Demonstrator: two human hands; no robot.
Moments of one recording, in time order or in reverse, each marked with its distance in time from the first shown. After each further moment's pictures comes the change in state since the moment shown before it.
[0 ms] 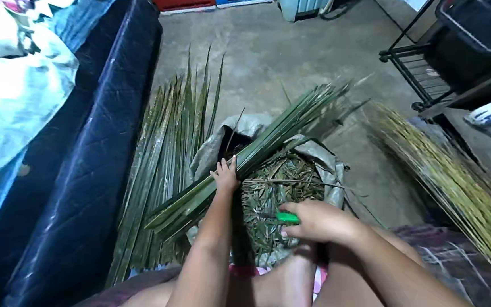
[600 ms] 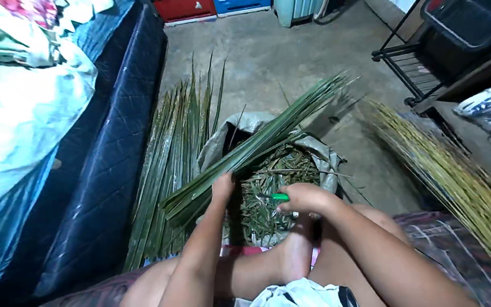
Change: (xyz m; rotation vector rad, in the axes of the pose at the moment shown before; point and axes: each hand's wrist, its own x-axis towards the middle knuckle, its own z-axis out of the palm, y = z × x) left_hand -0.089 -0.022 -0.017 -0.098 0.034 0.017; right_hand 0.009 -0.005 0.026 -0.050 0.087 0.011
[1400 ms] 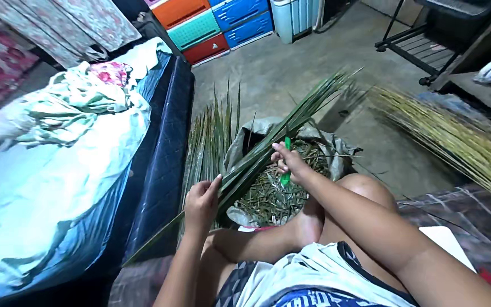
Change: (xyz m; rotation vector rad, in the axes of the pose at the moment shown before) left_hand -0.214 -0.049 -0.095 0.059 0.912 0.604; right_hand -0.004 -0.029 0.035 1.719 0.480 -0.497
